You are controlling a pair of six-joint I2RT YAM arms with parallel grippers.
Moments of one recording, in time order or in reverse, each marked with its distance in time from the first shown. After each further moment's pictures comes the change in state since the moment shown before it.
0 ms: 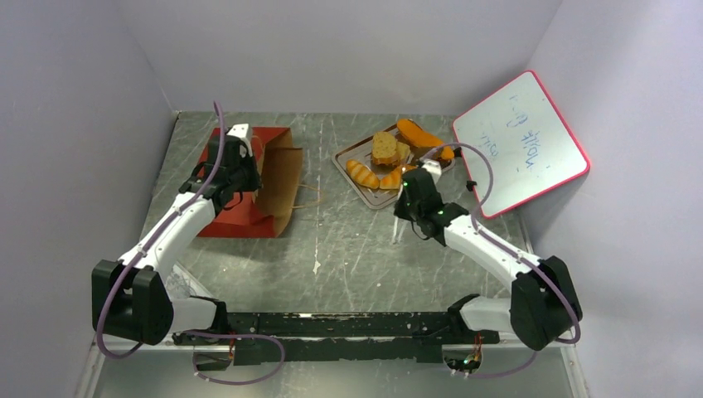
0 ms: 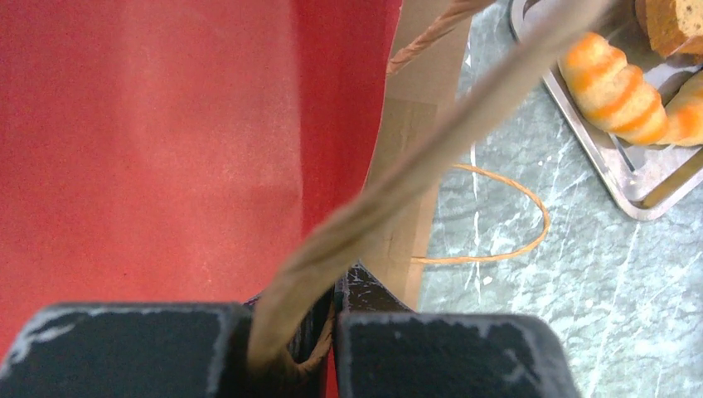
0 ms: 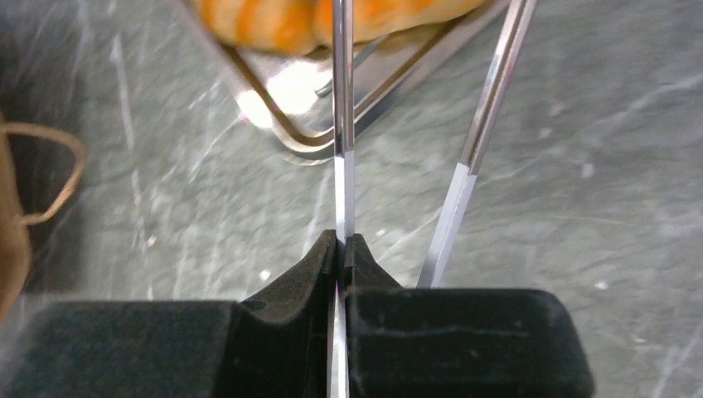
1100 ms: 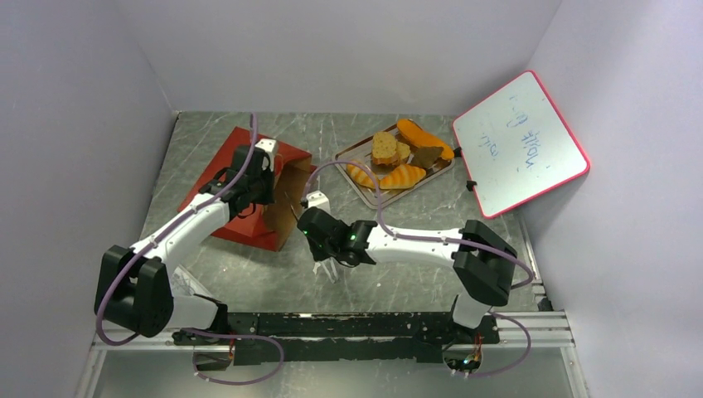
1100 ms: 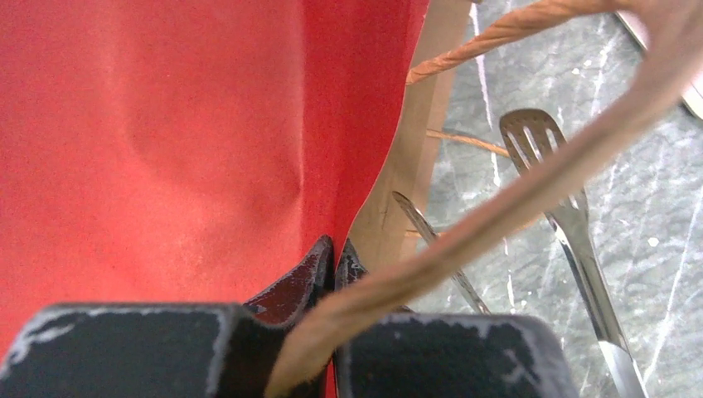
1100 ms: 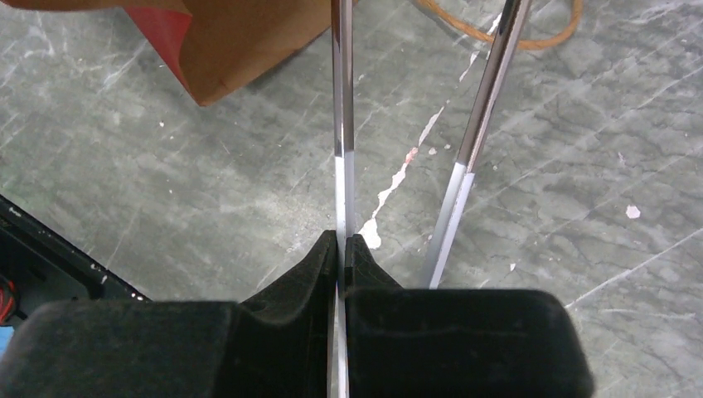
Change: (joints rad) left arm -0.143 0.054 -0.043 -0.027 -0.044 0.093; right arm 0.685 0.420 0.361 -0.058 0.018 -0.062
